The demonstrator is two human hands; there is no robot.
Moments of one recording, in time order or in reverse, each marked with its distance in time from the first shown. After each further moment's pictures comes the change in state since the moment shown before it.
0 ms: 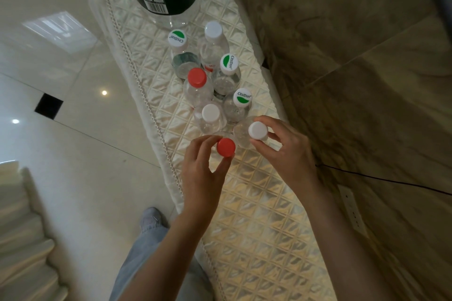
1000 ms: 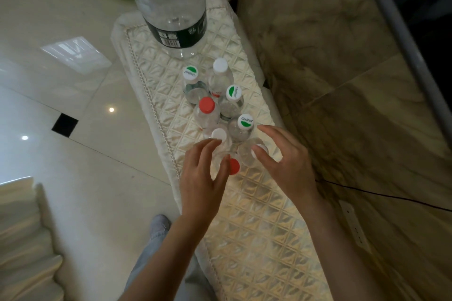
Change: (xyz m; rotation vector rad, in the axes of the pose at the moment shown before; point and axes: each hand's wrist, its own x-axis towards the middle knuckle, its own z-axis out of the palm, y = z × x) left_hand 0.023 0.026 -0.038 0.060 -0.011 0.068; right_hand 0.013 -0.040 -0.020 -0.057 0.038 0.030
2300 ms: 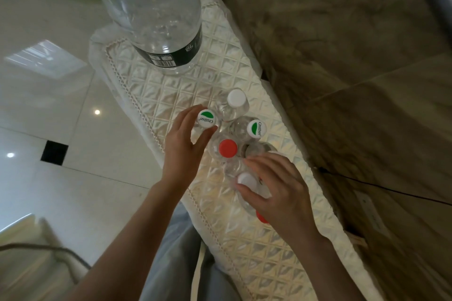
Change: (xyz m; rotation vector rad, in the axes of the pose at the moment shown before) left_hand 0.167 -0.080 -0.012 -0.145 -0.220 0.064; right_hand 0.035 -0.052 0.060 -0.224 0.067 -0.023
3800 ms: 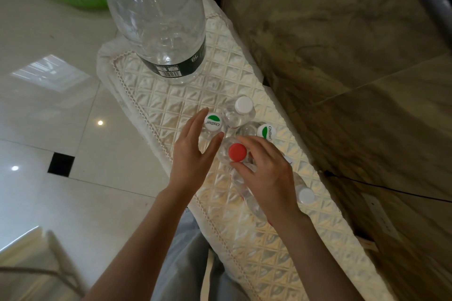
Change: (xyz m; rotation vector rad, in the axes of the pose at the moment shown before) left_hand 0.000 -0.002 -0.006 -0.030 -0.074 -0.045; right_hand 0.043 -0.022 0.026 0.079 0.002 0.169
